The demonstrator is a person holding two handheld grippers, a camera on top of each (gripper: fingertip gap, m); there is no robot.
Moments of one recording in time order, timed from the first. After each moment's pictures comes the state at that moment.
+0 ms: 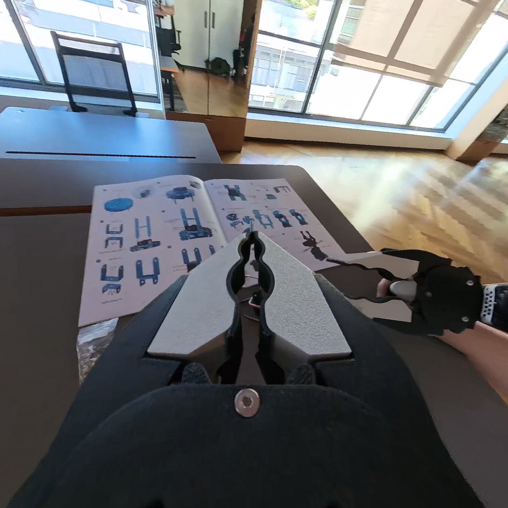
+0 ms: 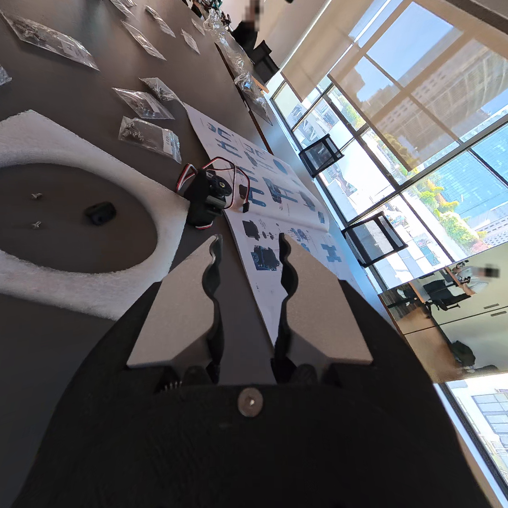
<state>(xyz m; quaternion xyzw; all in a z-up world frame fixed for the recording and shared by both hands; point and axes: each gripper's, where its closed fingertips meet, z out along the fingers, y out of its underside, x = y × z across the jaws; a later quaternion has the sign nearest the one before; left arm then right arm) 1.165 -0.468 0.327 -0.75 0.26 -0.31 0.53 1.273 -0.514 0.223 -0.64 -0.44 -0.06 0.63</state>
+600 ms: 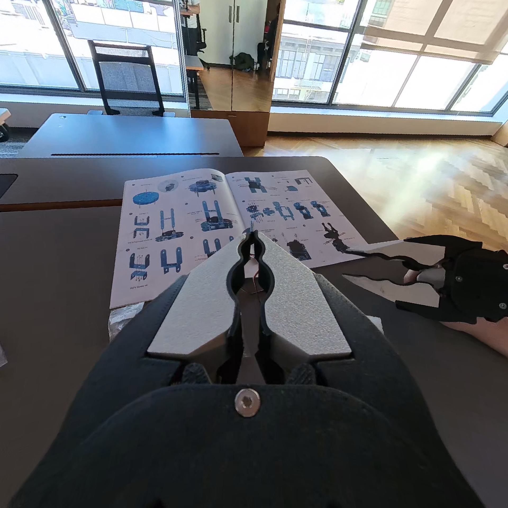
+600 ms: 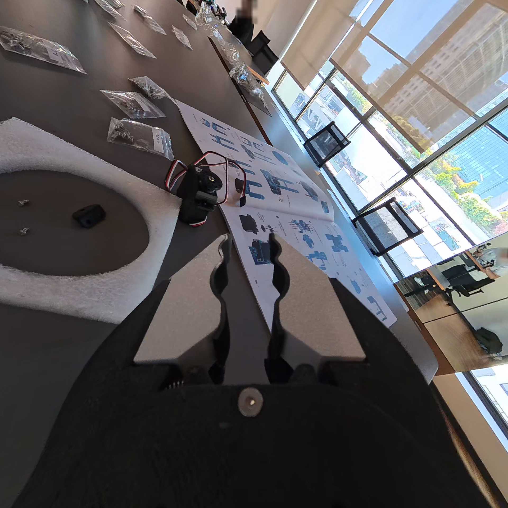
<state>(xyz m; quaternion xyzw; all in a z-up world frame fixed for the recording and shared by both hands) 1.151 -0.467 0.317 -0.76 0.25 -0.25 0.54 1.281 -0.508 0.221 -0.66 -0.42 -0.04 0.62</state>
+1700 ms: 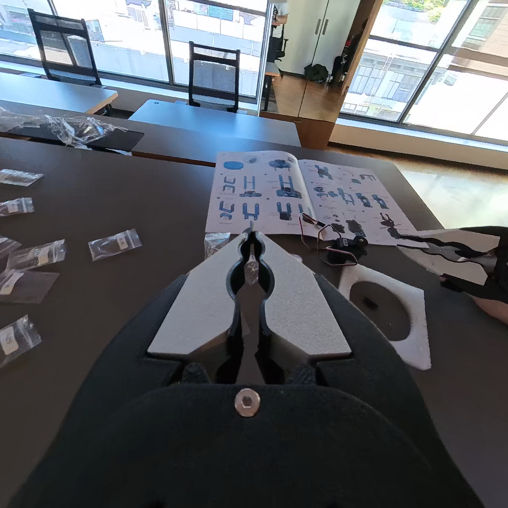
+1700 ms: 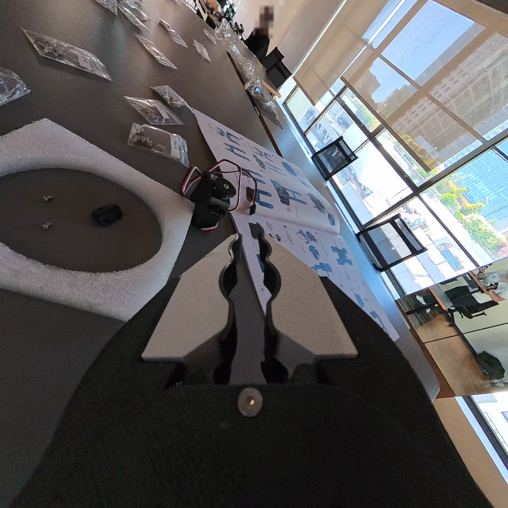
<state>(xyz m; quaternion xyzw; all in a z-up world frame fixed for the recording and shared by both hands) 1.026 -0.508 0.312 -0.79 0.15 -0.19 0.56 1.273 -0.514 0.221 -0.64 -0.45 -0.03 0.62</state>
